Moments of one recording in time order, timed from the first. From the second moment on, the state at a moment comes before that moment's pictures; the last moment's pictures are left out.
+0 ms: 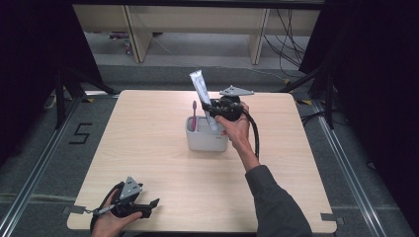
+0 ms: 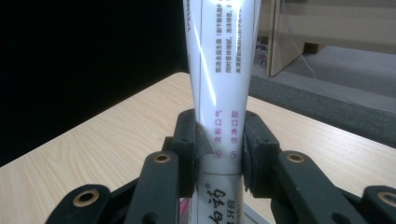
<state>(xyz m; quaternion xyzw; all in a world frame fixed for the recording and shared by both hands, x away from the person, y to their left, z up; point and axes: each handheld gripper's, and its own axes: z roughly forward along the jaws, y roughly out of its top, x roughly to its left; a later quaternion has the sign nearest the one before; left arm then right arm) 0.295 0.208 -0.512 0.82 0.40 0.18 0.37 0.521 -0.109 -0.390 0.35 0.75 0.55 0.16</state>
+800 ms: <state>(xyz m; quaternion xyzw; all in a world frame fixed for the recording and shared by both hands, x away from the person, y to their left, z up) 0.294 0.206 -0.513 0.82 0.40 0.18 0.37 0.519 -0.108 -0.413 0.36 0.75 0.53 0.16</state>
